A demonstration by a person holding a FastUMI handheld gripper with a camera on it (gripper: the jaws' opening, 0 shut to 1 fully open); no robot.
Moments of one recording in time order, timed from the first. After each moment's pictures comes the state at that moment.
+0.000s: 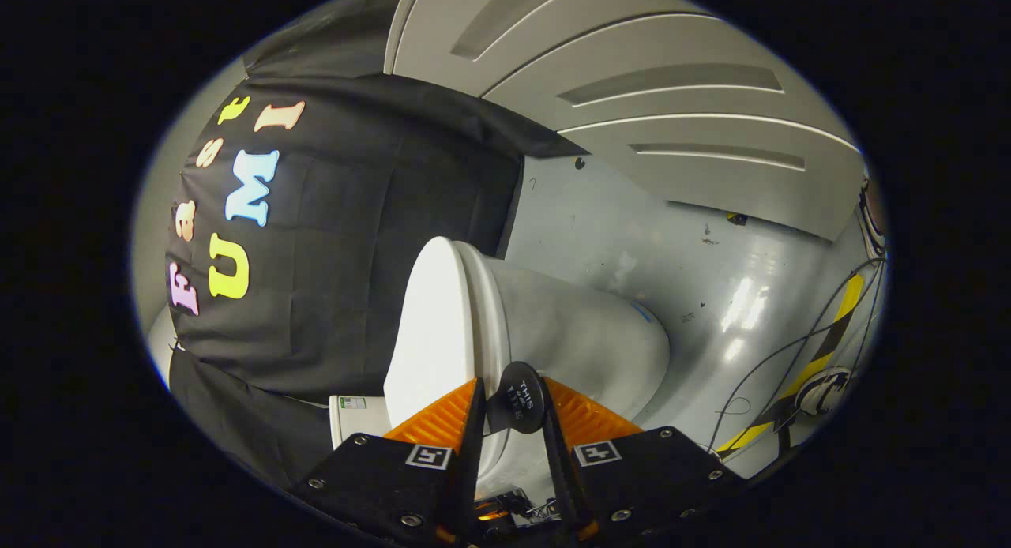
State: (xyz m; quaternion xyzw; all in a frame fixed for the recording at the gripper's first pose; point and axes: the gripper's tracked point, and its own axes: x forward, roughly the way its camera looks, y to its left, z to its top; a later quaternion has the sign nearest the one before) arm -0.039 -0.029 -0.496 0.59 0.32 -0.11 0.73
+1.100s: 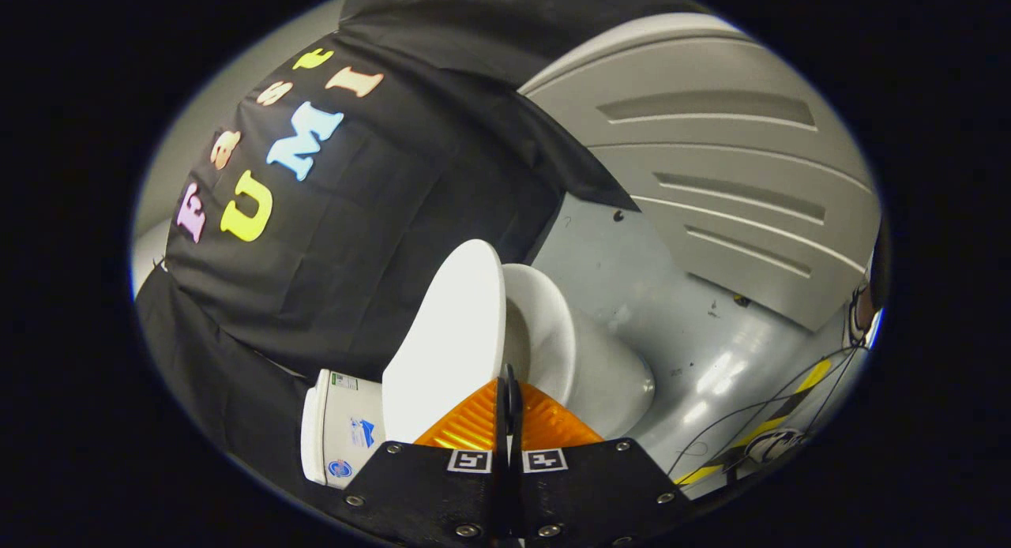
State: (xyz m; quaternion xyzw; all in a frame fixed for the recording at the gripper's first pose) arm -0.025 -0.026 -0.394 0.44 0.30 -0.09 0.85
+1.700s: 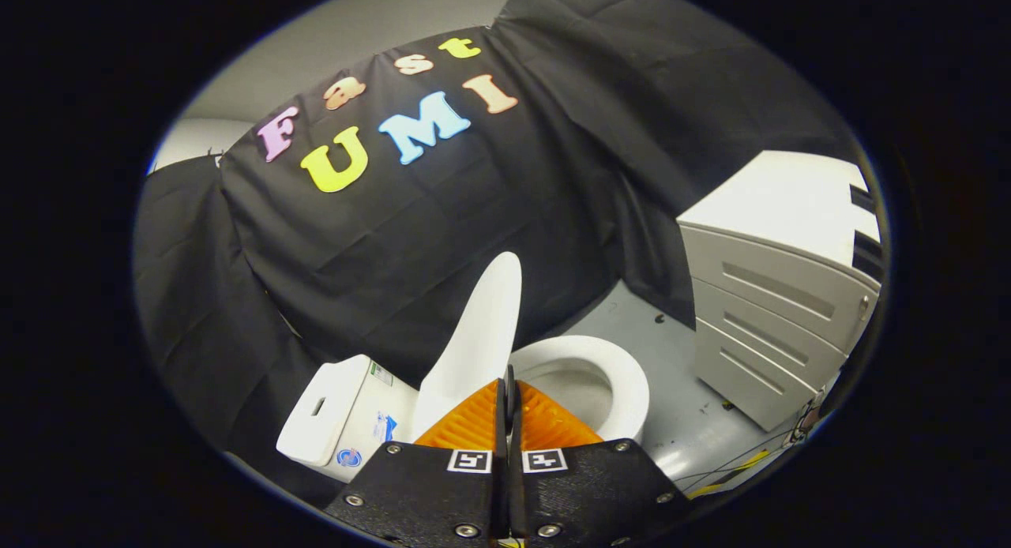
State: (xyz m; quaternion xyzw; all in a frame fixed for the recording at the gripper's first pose) arm 0.002 0.046 -0.231 0.26 0.20 -0.06 0.94
